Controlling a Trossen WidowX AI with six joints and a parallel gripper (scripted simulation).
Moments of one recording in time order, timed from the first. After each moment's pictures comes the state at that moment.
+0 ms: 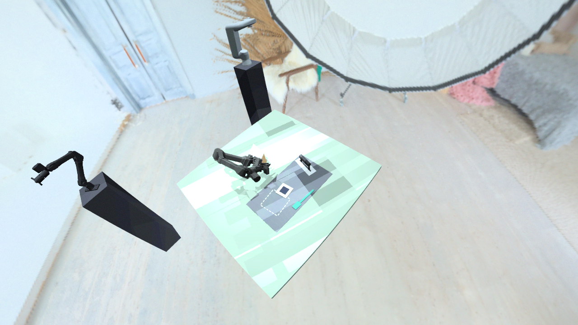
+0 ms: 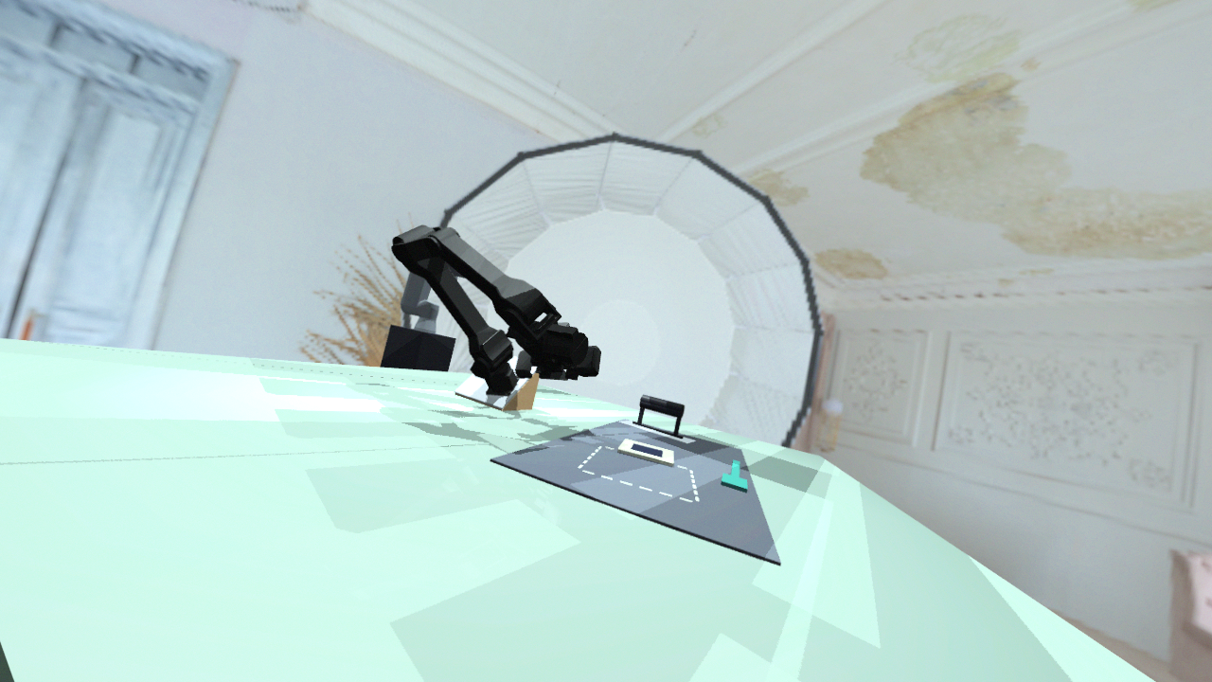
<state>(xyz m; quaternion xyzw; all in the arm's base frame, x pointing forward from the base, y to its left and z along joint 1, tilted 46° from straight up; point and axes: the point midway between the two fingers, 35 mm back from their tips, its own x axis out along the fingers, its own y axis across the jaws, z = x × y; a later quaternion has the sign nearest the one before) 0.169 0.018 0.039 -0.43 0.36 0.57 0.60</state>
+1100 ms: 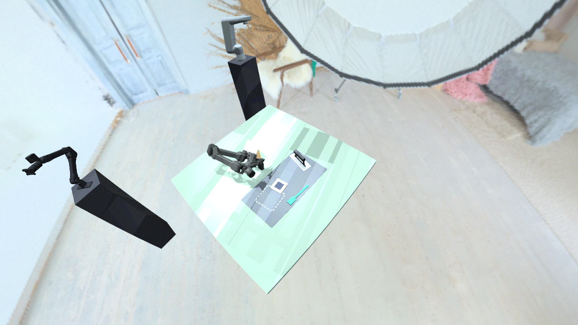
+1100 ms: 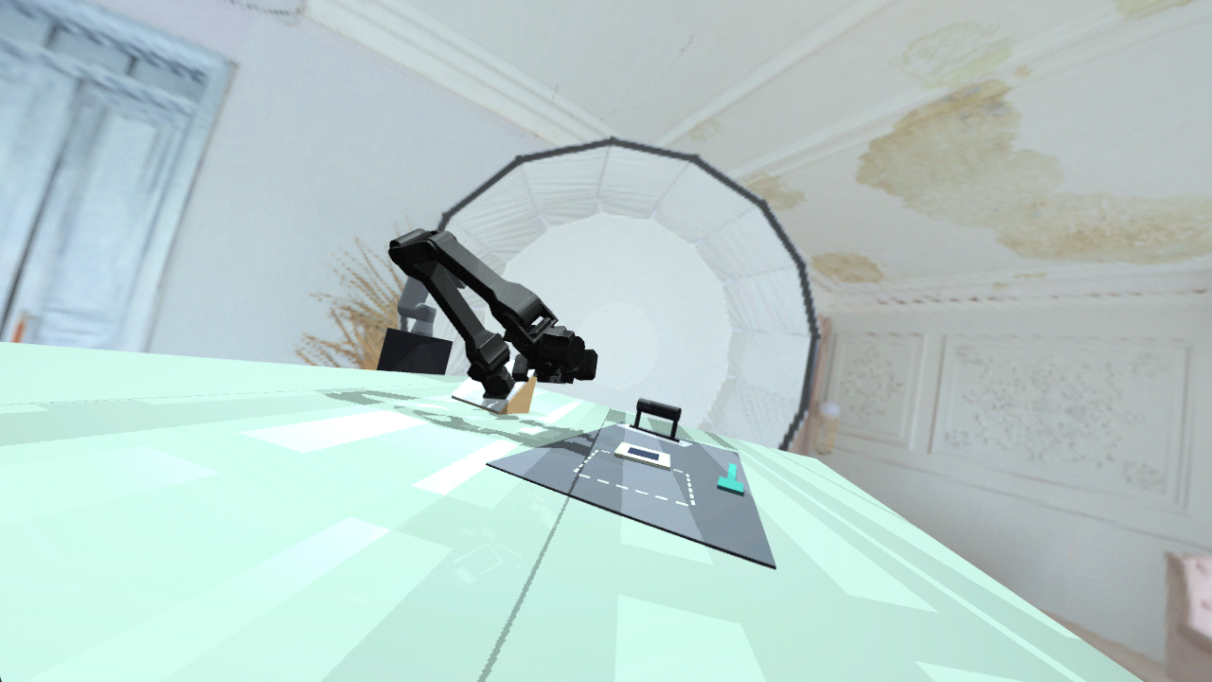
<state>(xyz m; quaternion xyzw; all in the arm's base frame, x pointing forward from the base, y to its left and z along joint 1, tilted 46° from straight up) 0.169 0.018 0.039 -0.43 0.36 0.57 0.60</state>
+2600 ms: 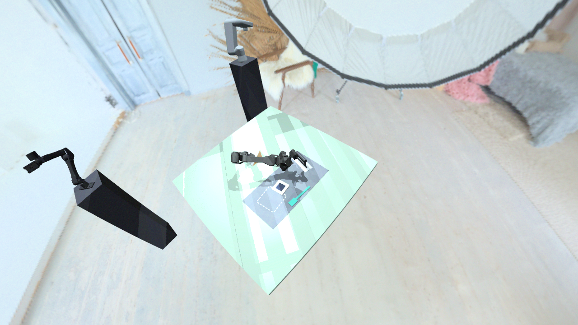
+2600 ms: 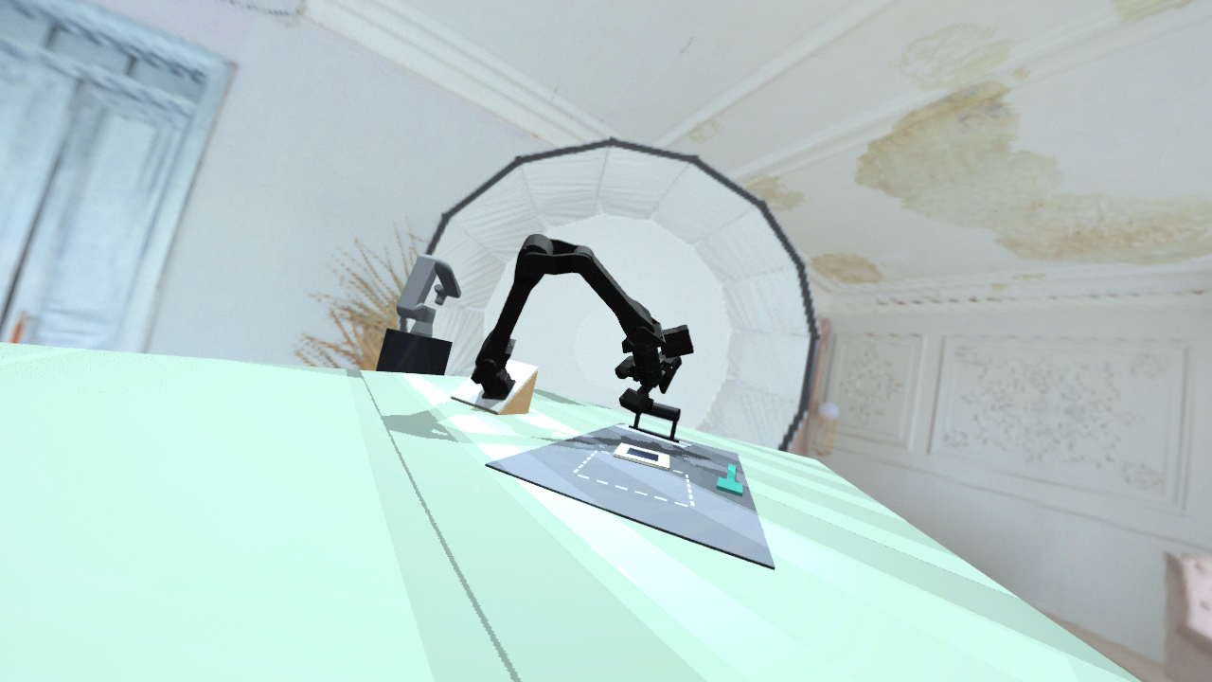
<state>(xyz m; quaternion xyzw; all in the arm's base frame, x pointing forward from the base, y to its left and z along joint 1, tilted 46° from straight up) 0.361 0.103 -0.081 -0.71 0.13 0.66 0.21</state>
